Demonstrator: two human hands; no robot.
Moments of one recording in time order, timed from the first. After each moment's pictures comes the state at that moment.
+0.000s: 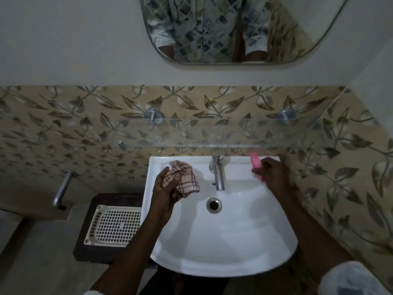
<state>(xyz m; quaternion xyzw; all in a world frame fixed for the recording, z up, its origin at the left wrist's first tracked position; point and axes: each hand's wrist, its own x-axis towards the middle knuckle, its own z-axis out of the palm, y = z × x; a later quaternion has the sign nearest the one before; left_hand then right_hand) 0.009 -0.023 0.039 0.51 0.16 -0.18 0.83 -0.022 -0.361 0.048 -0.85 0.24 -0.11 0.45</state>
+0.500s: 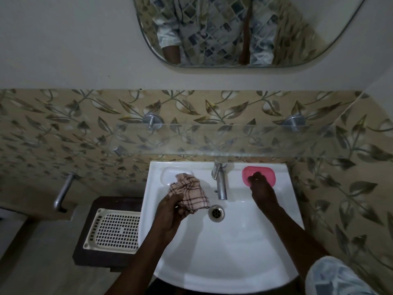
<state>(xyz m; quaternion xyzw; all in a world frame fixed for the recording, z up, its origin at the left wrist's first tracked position) -0.007 -0.044 0.031 0.48 0.19 -0.24 0.82 -0.003 -0.351 -0.014 -0.98 0.13 0.06 0.12</state>
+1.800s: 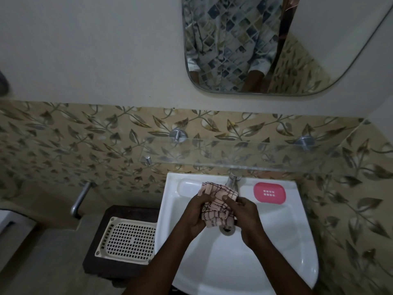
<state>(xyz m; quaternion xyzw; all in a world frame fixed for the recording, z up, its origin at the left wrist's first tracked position) 0.003 -0.055 0.072 0.41 0.09 -0.35 0.83 -0.045 -0.199 0.087 -0.66 0.28 0.00 0.70</state>
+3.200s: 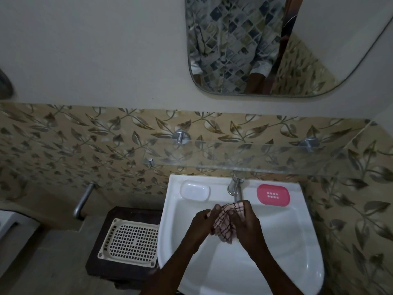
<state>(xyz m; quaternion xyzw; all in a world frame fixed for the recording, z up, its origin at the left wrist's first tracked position) -0.023 -0.047 0.047 0.76 0.00 -0.28 0.58 -0.068 -0.202 0.059 -0.79 0.17 -0.04 0.59</state>
